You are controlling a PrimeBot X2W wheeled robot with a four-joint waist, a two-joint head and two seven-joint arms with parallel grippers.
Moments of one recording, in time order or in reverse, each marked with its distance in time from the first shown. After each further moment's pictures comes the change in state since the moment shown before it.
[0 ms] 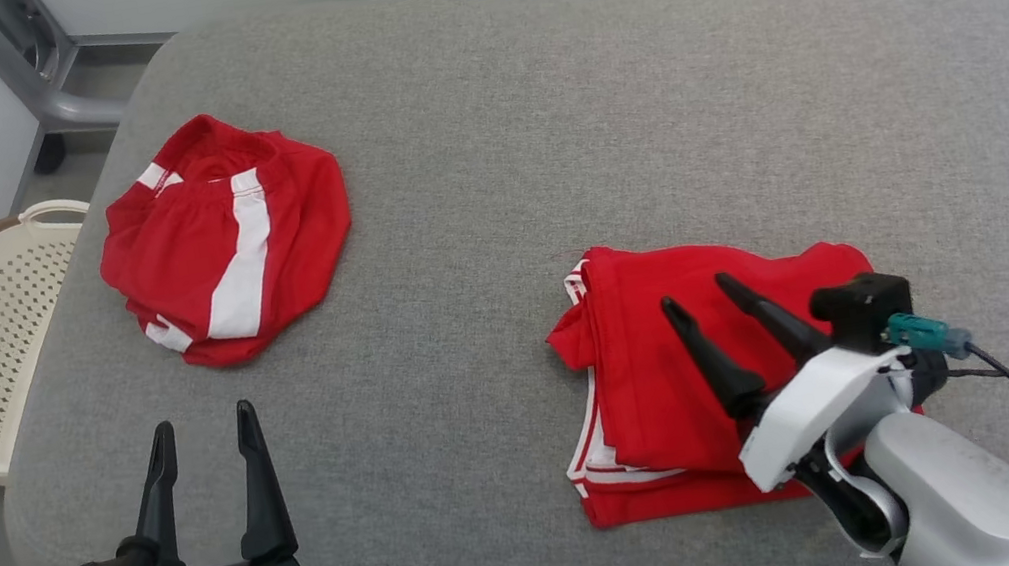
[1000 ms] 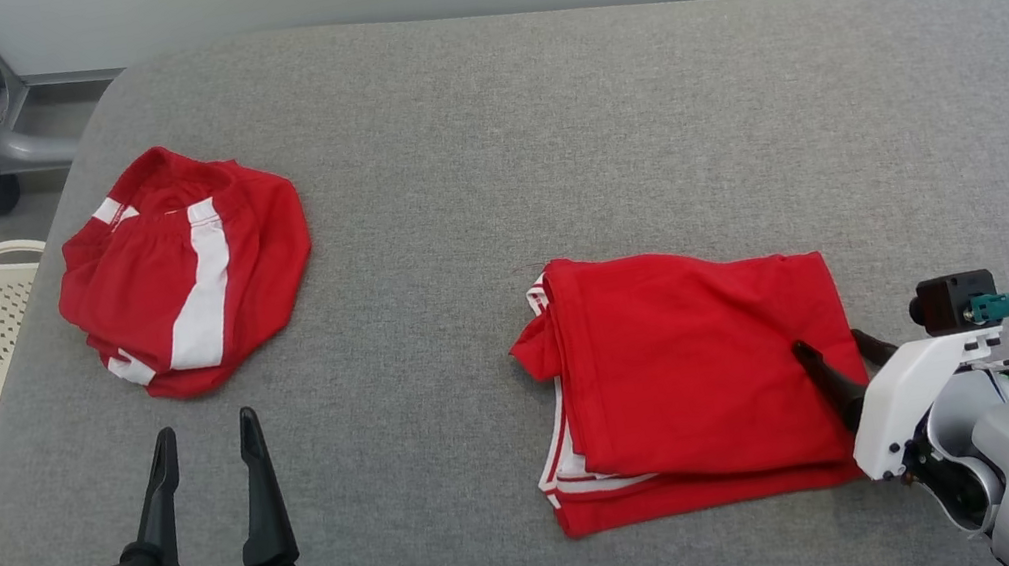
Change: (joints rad) left arm 0.011 0.000 0.006 -0.002 0.024 -0.009 0.000; right arm -0.074 -0.150 0.064 0.298 0.244 0.000 0.181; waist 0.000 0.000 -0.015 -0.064
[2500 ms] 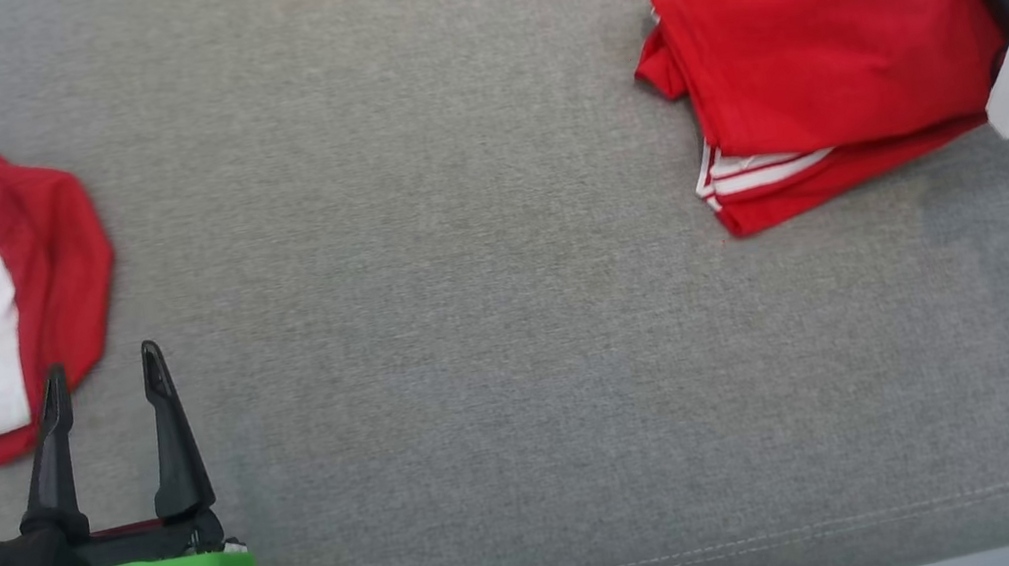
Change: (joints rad) left arm -0.065 0.001 0.115 -0.106 0.091 -0.036 -0.001; right arm -0.523 -0.255 0.235 0.114 0.109 0.000 -0.114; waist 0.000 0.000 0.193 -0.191
